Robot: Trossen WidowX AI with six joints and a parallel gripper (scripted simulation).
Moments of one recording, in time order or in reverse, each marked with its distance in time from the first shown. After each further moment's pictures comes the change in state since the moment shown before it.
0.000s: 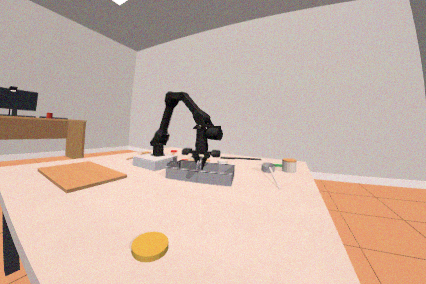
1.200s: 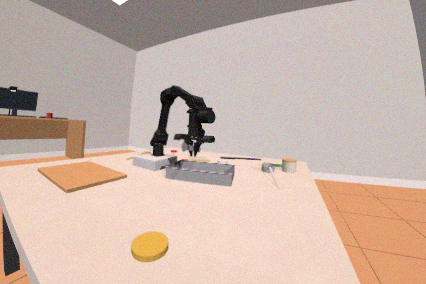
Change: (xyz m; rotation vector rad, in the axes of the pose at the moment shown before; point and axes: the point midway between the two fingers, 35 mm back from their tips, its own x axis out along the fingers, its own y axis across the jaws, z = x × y) arm -0.076 0.025 -0.060 0.186 0.008 0.000
